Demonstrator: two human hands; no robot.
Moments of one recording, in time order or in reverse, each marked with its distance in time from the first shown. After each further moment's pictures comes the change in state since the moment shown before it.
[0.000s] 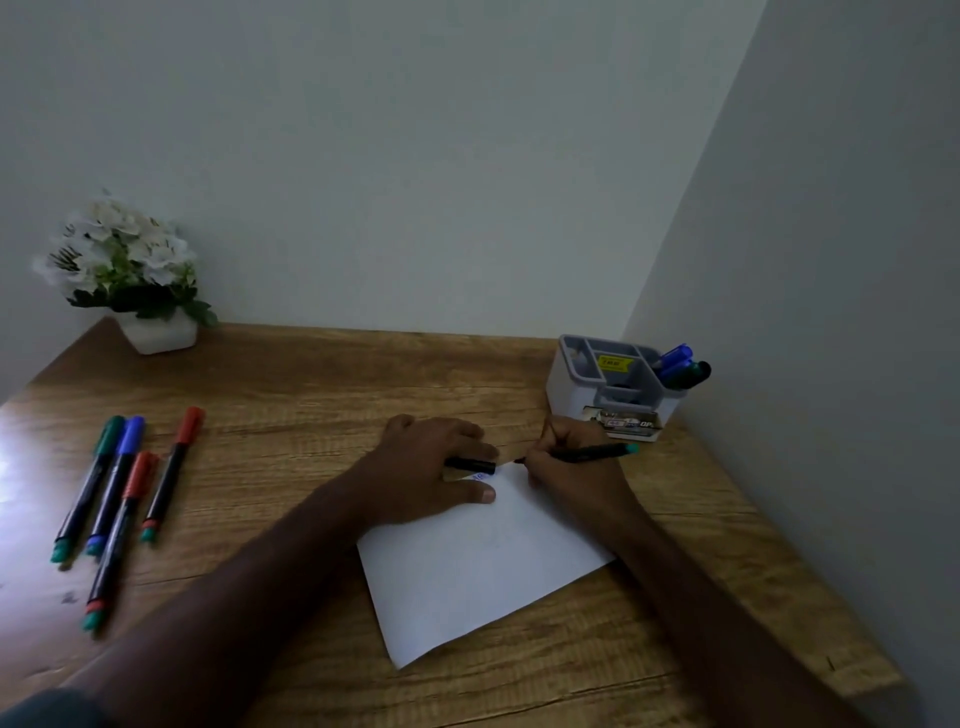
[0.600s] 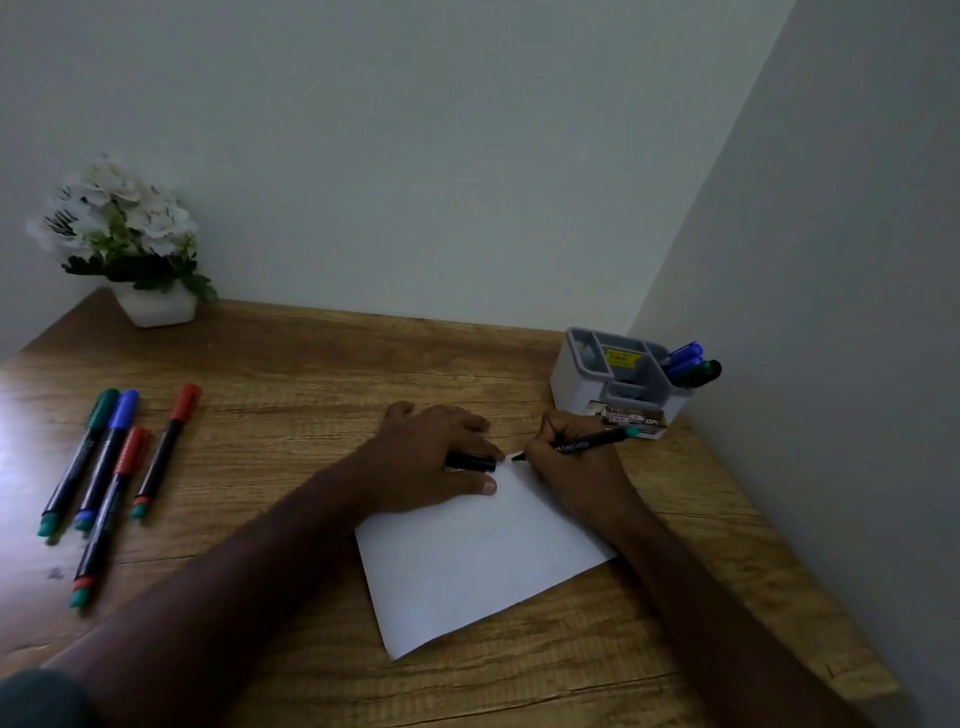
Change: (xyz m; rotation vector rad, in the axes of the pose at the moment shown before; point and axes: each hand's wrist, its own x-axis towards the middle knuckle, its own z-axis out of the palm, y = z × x) left_hand -0.001 0.005 -0.001 0.023 -0.032 -0.019; right_hand 0.004 0.002 0.004 -0.004 -0.021 -0.016
